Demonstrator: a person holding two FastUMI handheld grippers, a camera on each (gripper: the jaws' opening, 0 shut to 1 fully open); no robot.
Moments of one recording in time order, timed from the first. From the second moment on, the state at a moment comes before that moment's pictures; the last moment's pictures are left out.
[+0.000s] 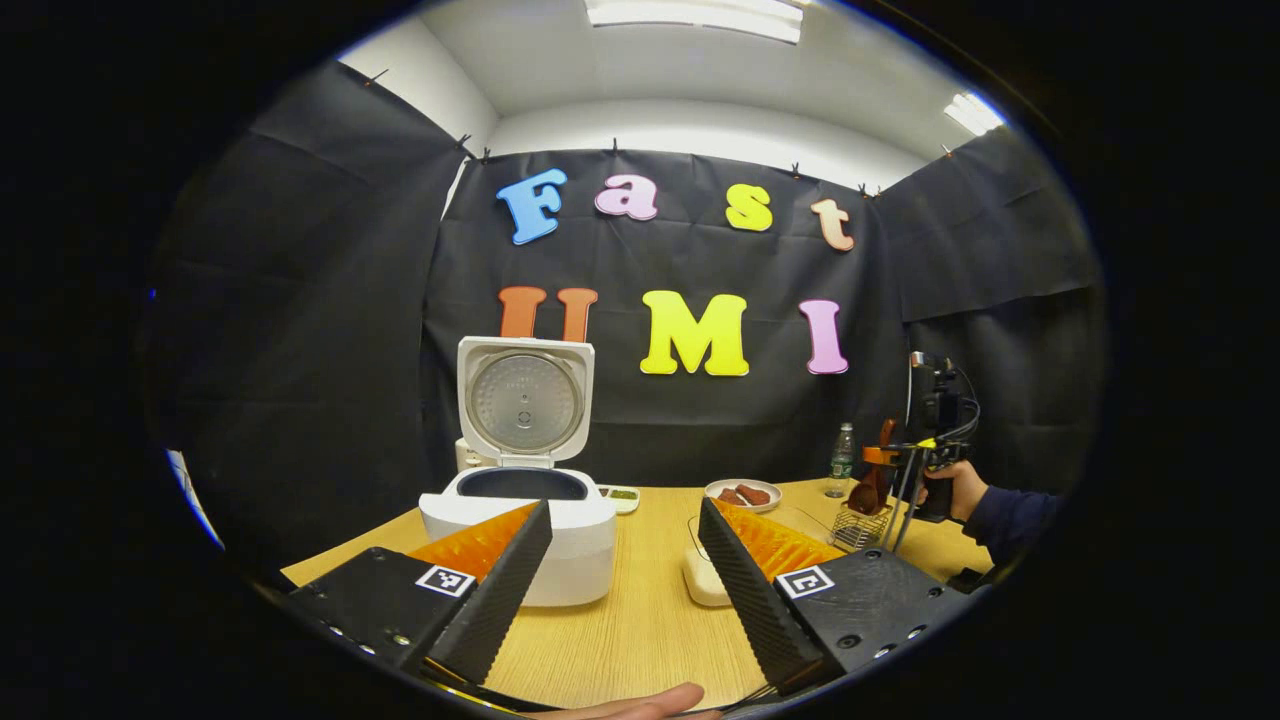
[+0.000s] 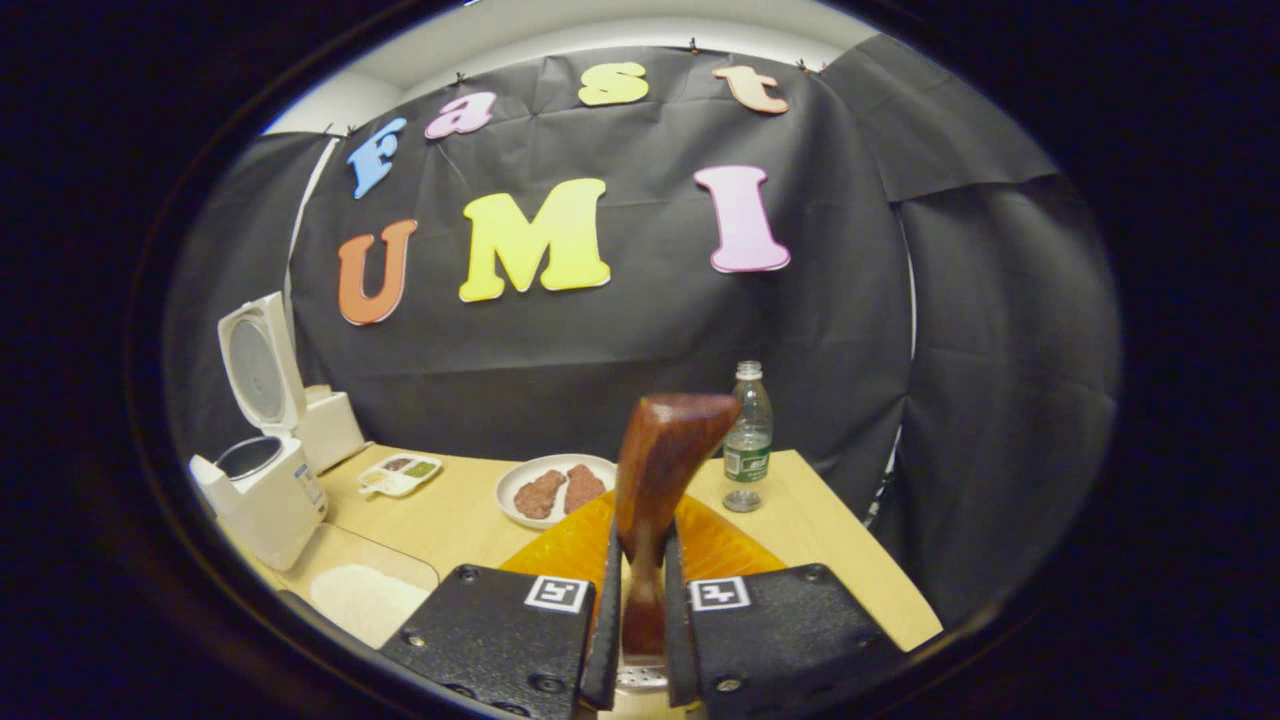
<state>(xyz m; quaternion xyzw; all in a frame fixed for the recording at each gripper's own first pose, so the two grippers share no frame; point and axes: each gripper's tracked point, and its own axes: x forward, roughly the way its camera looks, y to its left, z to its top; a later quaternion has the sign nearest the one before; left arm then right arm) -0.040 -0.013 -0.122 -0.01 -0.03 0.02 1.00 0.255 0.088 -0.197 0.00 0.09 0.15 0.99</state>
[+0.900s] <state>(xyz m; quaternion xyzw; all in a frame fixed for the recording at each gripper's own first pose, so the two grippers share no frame) 0.078 0.092 -0.024 -0.01 -0.04 0.07 1.00 0.109 0.093 -0.130 0.03 -0.02 0.08 1.00</state>
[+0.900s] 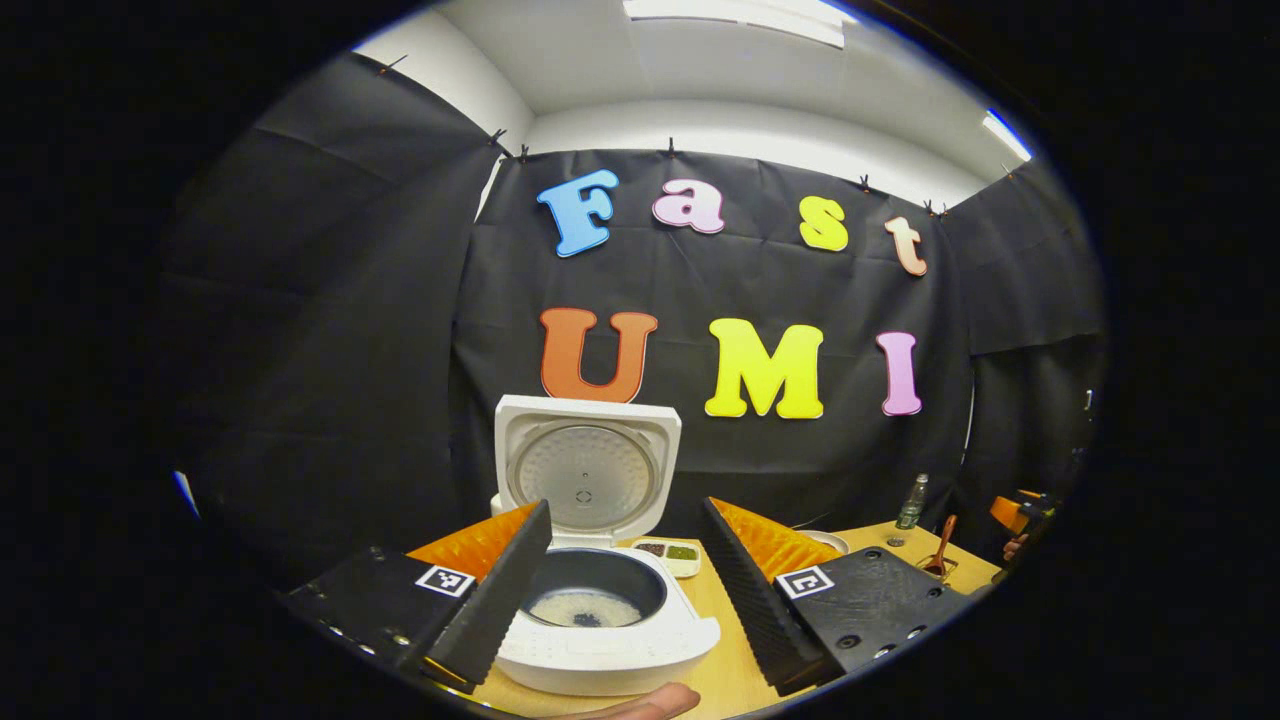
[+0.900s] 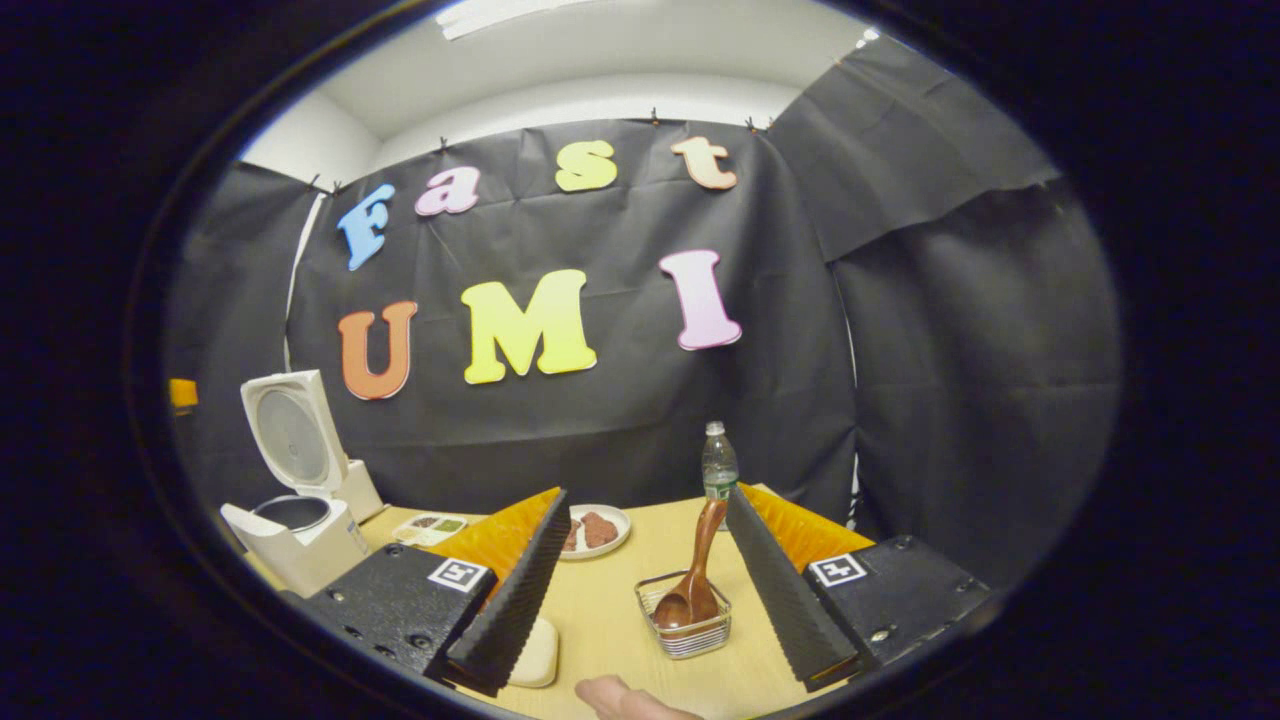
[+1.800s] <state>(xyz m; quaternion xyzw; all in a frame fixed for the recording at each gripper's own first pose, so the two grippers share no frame) 0.273 0.153 0.056 -0.02 -0.03 0.08 1.00 0.051 0.145 -0.117 -0.02 -0.02 0.14 0.99</state>
